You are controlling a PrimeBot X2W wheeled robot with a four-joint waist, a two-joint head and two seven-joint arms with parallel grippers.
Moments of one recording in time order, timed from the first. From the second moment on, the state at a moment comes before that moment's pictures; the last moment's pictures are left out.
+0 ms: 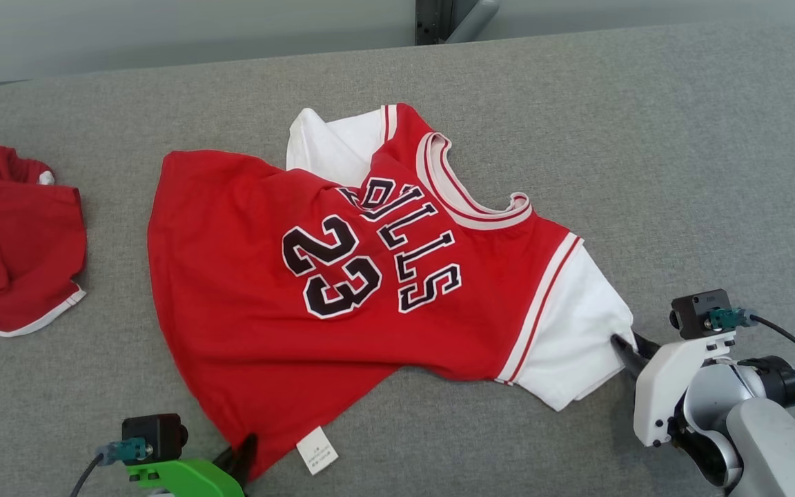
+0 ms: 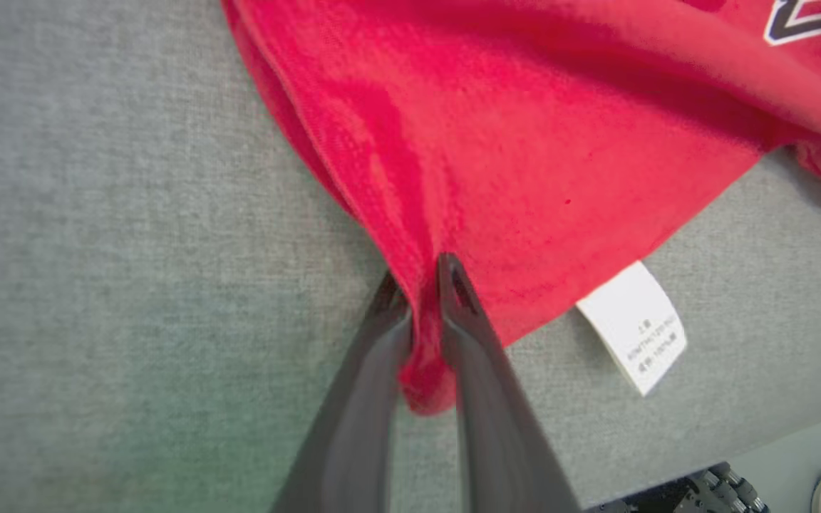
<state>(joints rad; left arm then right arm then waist) 0.11 0.11 -0.10 0.10 -0.49 -0.12 0.43 -0.20 -0.29 0.23 0.32 0.40 0.13 0.34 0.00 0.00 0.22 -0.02</state>
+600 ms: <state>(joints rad) 0.05 0.17 0.00 -0.38 -0.79 -0.13 0.44 -0.24 -0.27 -0.05 -0.13 0.78 0.13 0.18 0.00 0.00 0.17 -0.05</state>
